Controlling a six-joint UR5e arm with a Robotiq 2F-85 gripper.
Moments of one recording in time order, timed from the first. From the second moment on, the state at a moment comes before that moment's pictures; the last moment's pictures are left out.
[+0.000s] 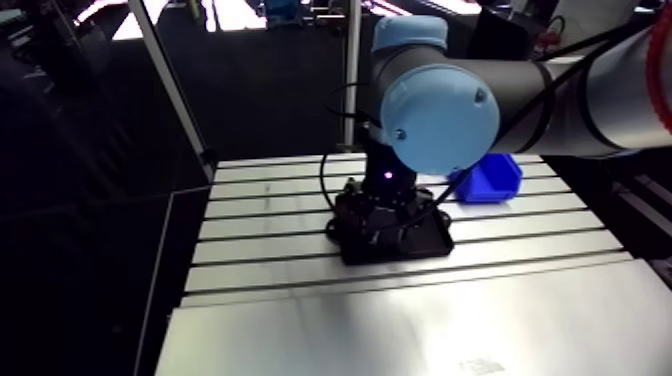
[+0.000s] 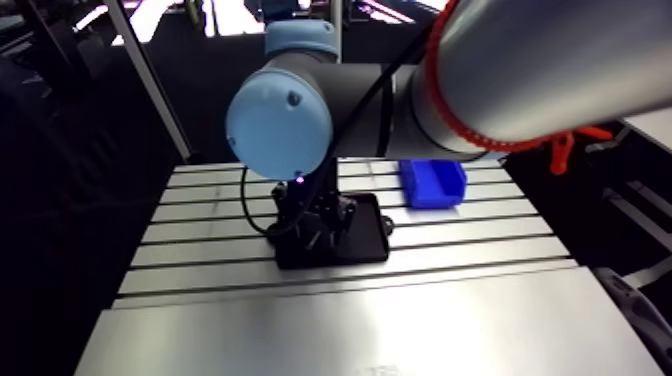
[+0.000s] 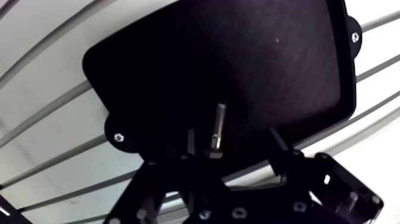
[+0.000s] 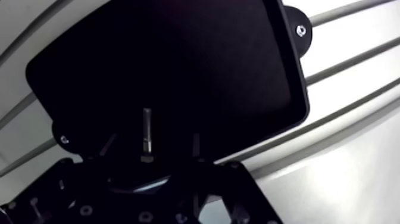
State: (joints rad) arm -0.13 -1.23 2.01 -2.20 -1.59 -1.28
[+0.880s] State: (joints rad) arm -0.13 -1.22 2.01 -2.22 -1.60 -1.28
